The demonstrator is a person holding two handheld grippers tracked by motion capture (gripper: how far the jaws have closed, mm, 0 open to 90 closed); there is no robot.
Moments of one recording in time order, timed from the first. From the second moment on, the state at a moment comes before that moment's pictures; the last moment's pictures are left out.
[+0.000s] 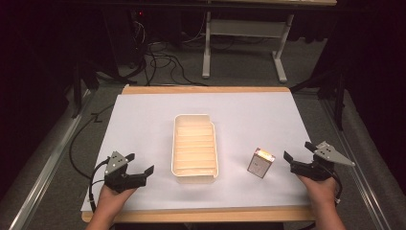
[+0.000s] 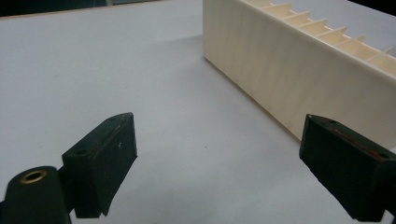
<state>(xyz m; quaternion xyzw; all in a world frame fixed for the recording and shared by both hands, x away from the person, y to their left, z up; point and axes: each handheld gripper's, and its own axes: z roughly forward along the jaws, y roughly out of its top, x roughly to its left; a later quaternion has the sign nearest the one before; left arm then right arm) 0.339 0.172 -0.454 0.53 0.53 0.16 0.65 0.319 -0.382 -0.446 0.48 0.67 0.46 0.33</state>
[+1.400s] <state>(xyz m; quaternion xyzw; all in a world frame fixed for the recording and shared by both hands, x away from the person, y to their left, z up) 0.337 0.170 -0.454 0.53 0.52 0.15 0.65 0.303 -0.354 -0.400 0.43 0.66 0.53 0.33</state>
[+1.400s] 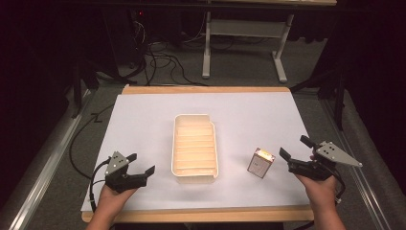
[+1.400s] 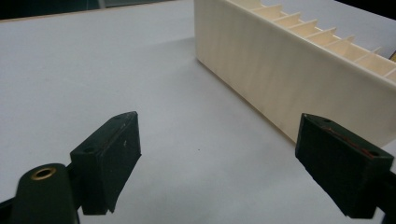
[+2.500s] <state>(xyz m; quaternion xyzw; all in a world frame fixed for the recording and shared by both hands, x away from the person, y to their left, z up) 0.335 0.166 -0.456 0.55 0.51 0.15 0.64 0.297 -0.316 -0.399 0.40 0.69 0.54 0.29</state>
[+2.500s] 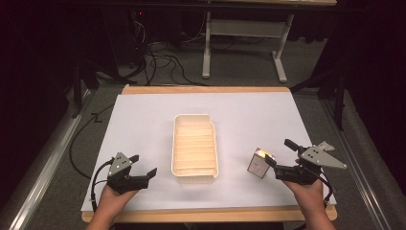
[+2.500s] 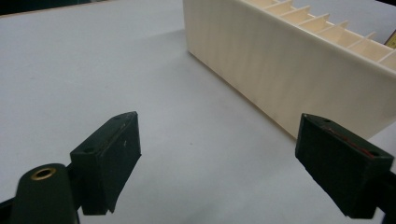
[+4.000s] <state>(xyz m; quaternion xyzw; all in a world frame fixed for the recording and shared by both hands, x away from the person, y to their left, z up) 0.333 0.161 -0.459 0.57 0.50 0.15 0.64 0.311 -0.303 -0.446 0.39 0.73 0.51 0.23</state>
